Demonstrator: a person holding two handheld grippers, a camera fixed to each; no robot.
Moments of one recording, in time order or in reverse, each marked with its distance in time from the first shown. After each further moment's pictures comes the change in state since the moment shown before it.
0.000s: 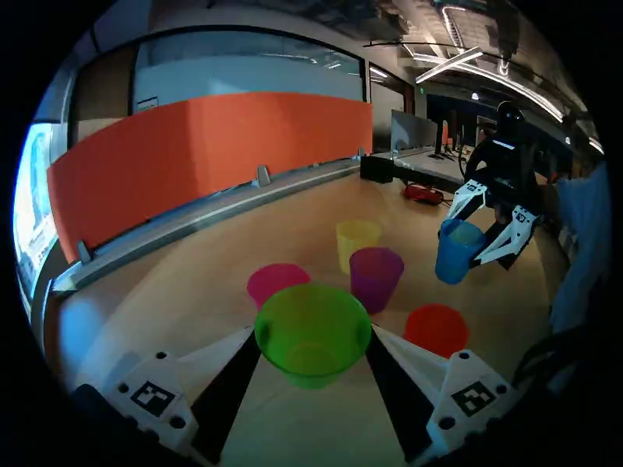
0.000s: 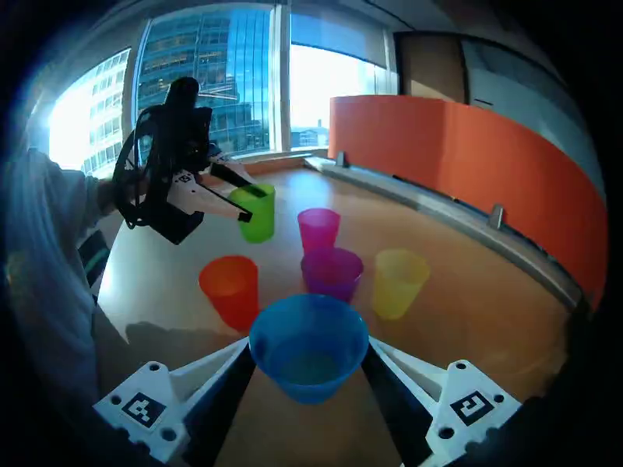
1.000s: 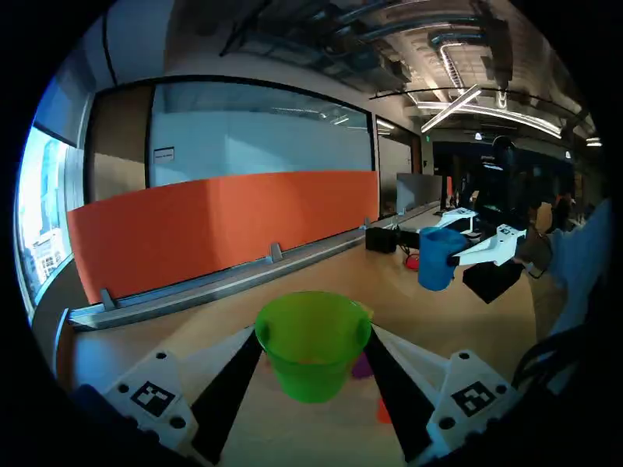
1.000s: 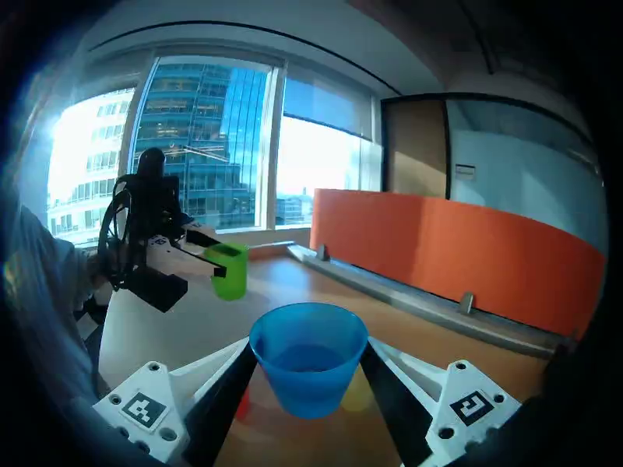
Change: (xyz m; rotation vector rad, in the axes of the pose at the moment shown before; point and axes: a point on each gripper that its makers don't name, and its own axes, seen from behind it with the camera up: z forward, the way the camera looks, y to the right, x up) left arm 0.108 0.000 -0.068 0.052 0.263 -0.007; right arm 0.150 0.011 -0.043 -0.081 0.322 -0.034
